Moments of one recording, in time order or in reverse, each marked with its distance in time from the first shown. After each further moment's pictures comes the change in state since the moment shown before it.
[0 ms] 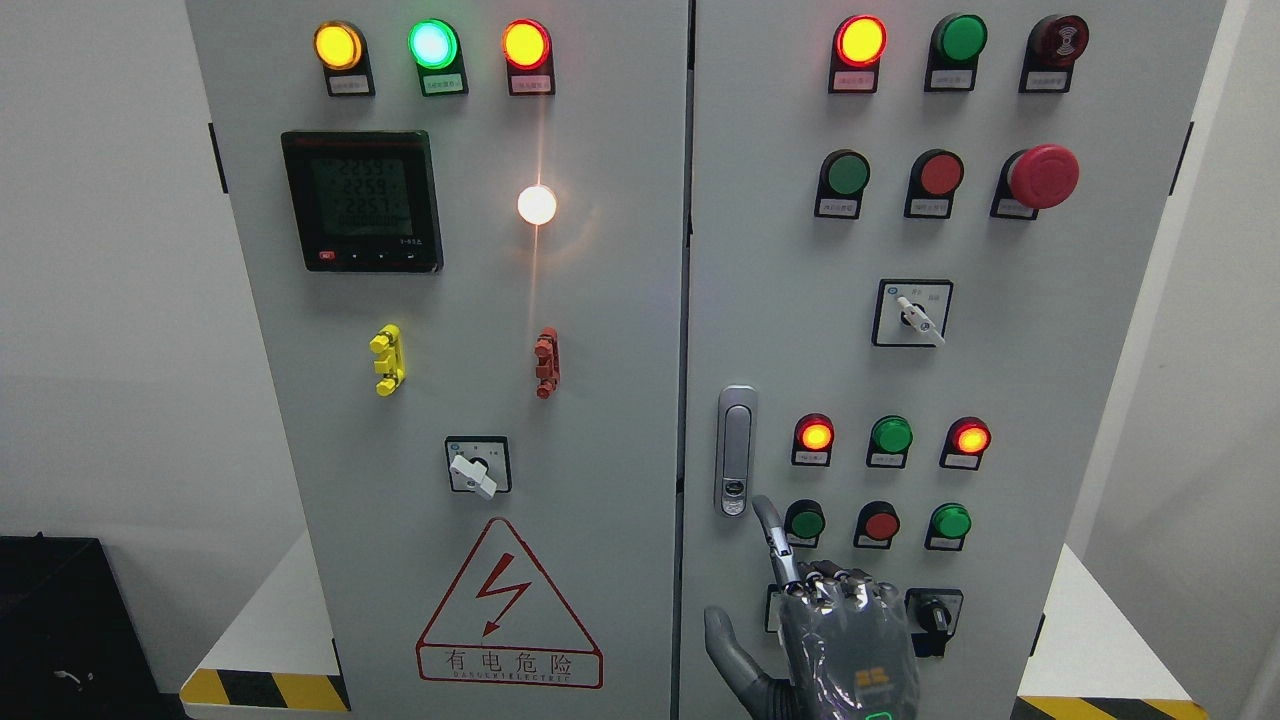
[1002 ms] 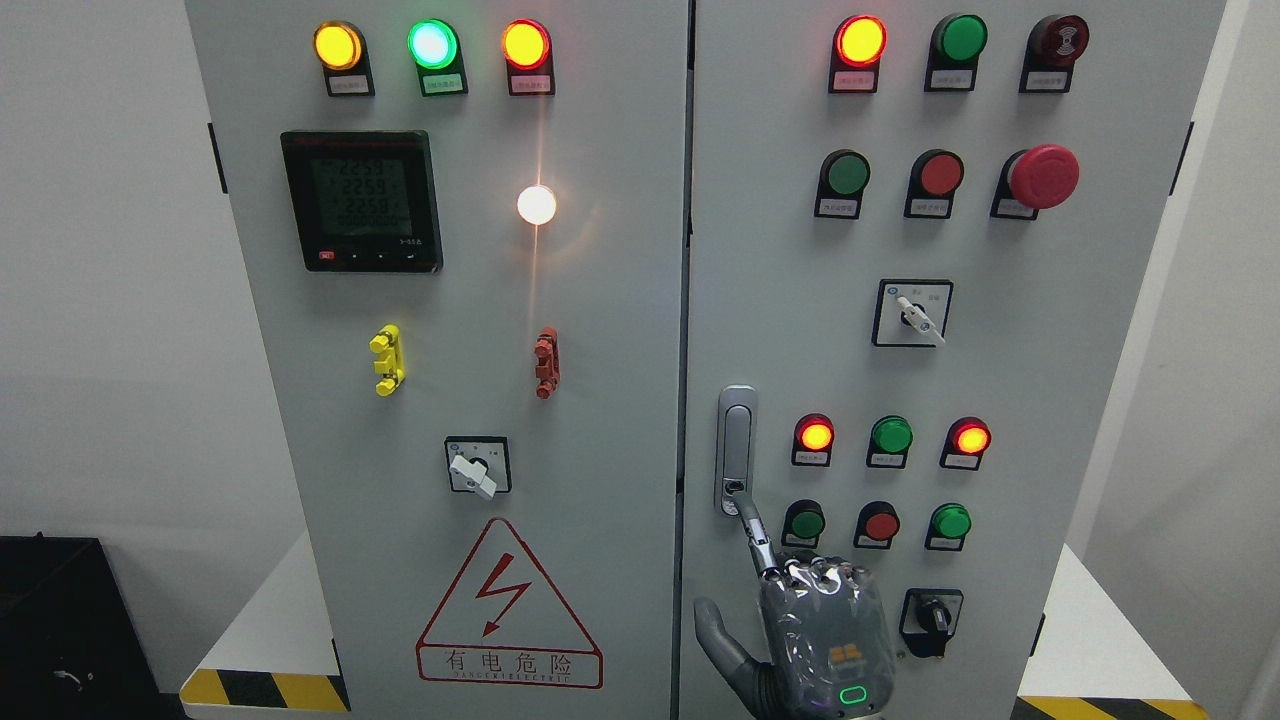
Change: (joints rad) left arm 0.000 0.000 0.000 0.000 0.000 0.000 0.000; right arm -0.056 -0.010 0.012 0.089 0.024 0.031 0.002
